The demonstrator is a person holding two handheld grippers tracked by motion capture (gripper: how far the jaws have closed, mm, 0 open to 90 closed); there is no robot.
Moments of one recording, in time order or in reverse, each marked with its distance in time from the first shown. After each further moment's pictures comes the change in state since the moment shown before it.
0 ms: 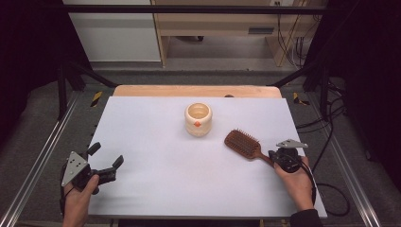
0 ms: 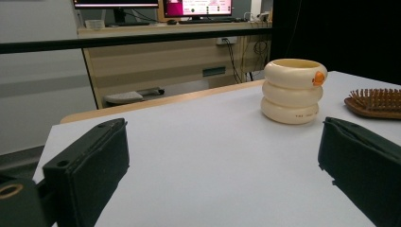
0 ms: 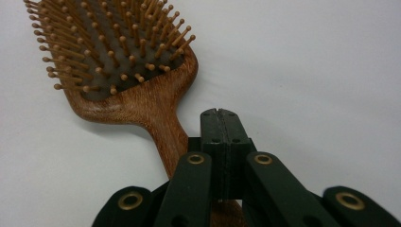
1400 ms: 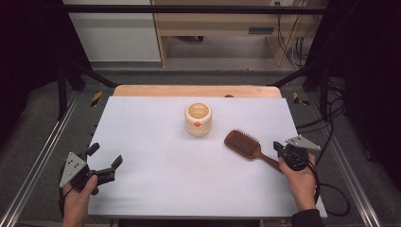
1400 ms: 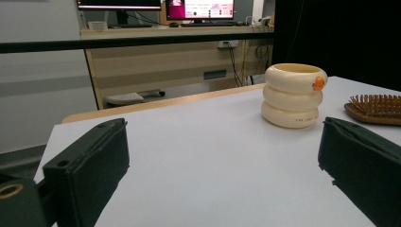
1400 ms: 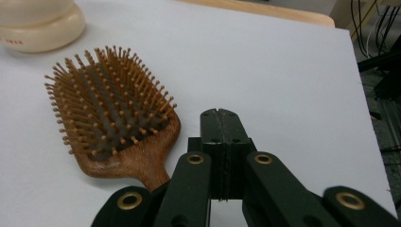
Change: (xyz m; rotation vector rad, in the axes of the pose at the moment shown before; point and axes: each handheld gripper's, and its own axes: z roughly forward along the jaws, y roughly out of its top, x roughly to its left) left arm 0.001 0.000 -0.003 -0.012 0.006 -0.016; right arm -0.007 0.009 -0.021 -0.200 -0.036 0.048
